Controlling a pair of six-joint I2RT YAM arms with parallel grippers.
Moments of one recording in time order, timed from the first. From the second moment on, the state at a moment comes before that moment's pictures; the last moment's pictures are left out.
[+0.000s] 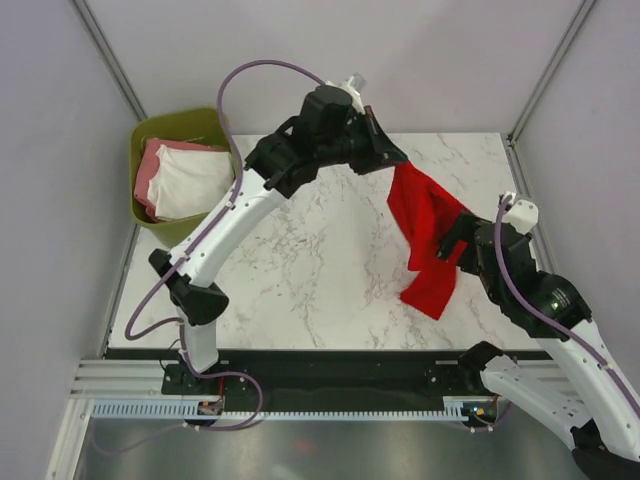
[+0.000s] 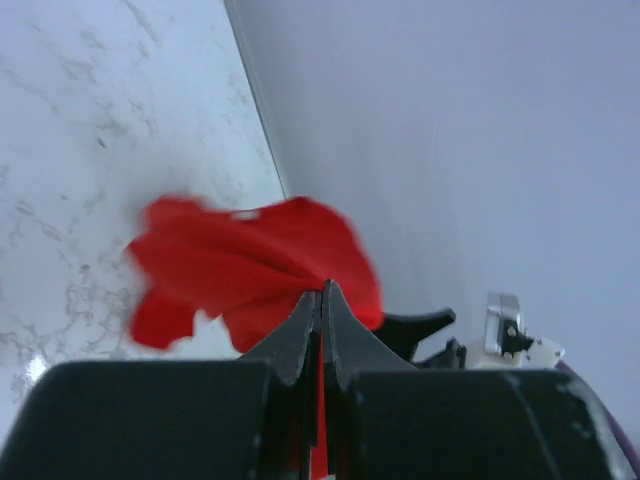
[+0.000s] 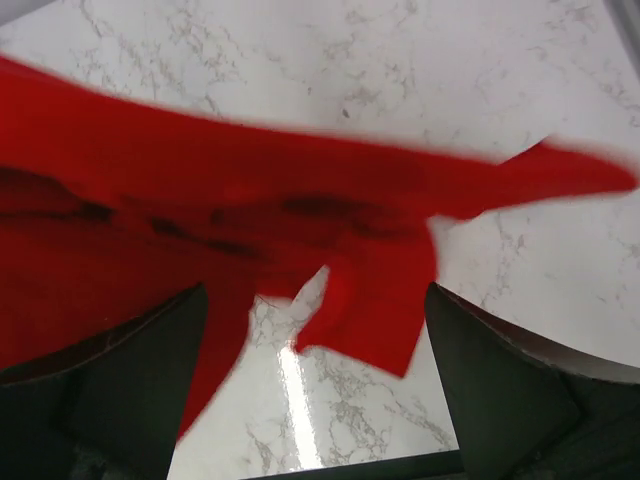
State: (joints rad) left arm -0.82 1.89 2.31 -0.76 0.16 -0.94; right arm 0.56 0.74 1.08 -0.94 0.54 0.66
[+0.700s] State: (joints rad) left arm -0.56 1.55 1.65 -1.00 -0.08 -0.80; right arm 0.56 0.90 1.03 -0.99 0.45 0.58
